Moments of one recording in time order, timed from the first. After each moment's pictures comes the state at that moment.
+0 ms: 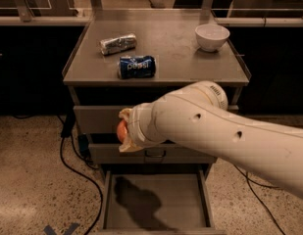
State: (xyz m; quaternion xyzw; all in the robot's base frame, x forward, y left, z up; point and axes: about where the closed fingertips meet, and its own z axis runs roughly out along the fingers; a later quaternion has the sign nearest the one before) arm 0.497 0.062 0.780 -0.72 0.59 -0.01 0.37
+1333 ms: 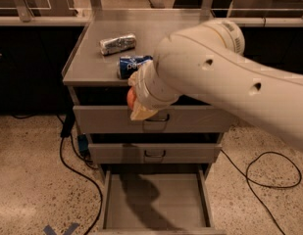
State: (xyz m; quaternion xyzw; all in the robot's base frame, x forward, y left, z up) arm 0.534 0.029 0.869 -0.73 0.59 -0.08 0.34
